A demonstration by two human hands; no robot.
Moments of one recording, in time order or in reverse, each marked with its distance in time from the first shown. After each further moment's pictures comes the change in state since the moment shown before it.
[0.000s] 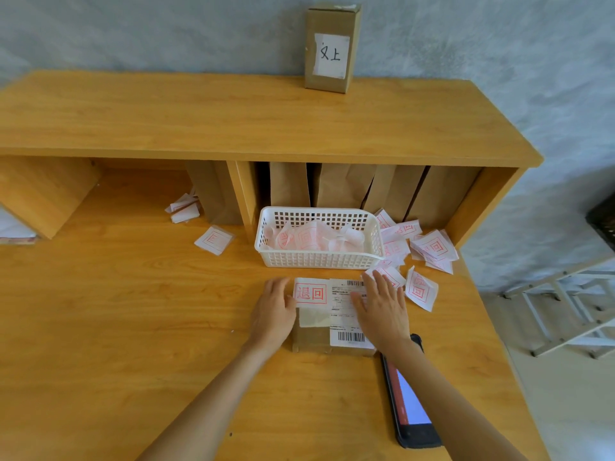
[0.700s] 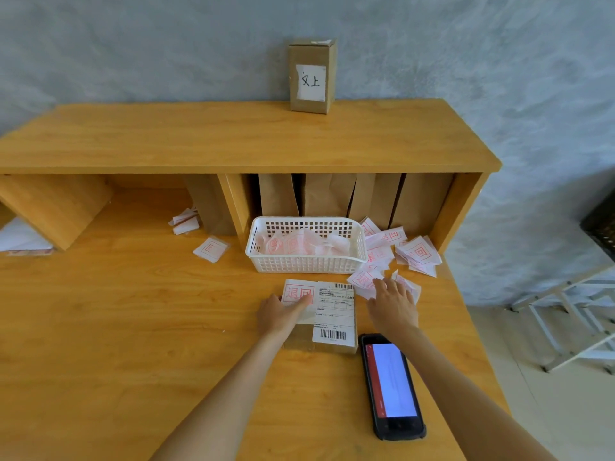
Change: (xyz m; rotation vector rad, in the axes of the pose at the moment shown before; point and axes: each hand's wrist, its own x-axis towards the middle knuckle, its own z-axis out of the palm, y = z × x) left_hand -0.012 0.040 0.019 -0.278 -0.043 -0.449; right_hand 0.002 0.046 -0.025 -0.048 -0.054 0.072
